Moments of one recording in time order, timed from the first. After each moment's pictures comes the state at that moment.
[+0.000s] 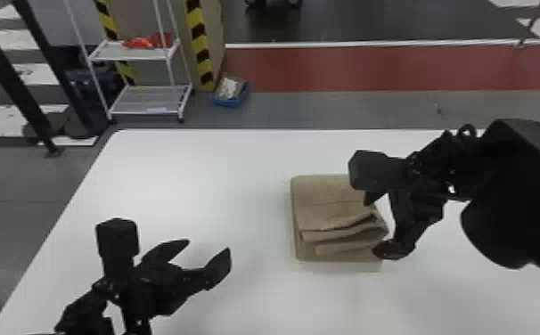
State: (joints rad) left arm 0.41 0.00 0.14 -2.14 0.06 0.69 -0.48; right arm -0.58 -0.64 0.87 -1.82 0.45 0.78 1.24
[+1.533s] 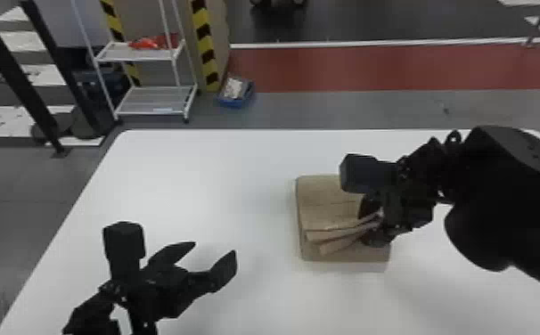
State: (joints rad) left arm 0.42 0.00 0.14 -2.13 0.07 0.67 -0.48; right arm -0.59 -0.58 0.90 -1.77 0.47 0.81 1.19
